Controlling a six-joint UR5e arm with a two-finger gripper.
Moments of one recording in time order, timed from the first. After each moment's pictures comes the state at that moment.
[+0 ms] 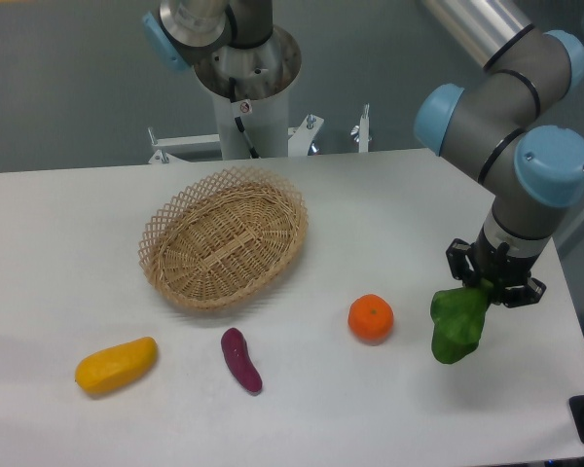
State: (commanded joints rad) arm 2.70 -2.11 -1.31 -1.21 1.52 1.36
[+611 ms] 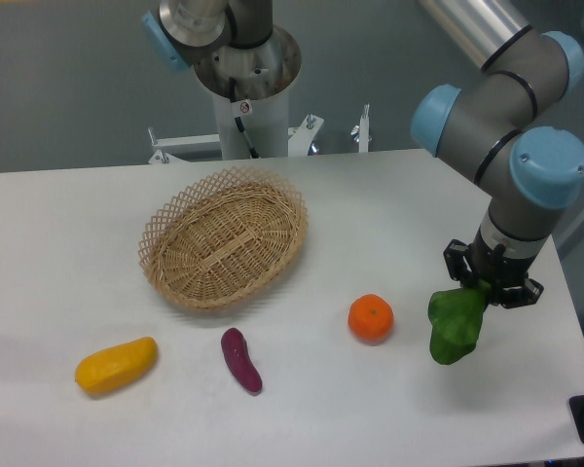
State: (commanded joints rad) arm 2.66 -2.10 -1.30 -1.21 1.53 1.35
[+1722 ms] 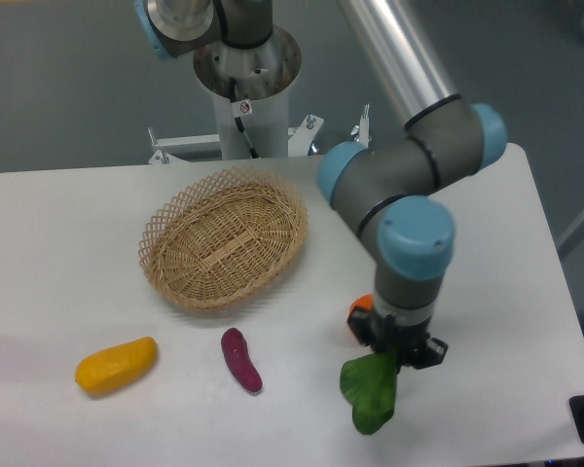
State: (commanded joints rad) arm 2.41 -2.16 -1.38 -0.96 1.58 0.83
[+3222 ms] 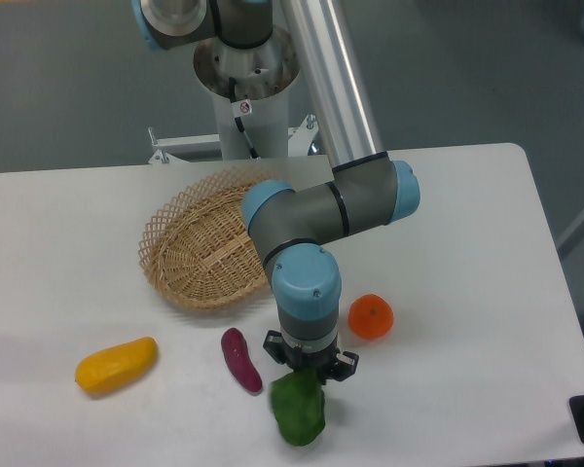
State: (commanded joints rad) arm 2.32 -2.19 -1.46 -0.94 1.60 0.67
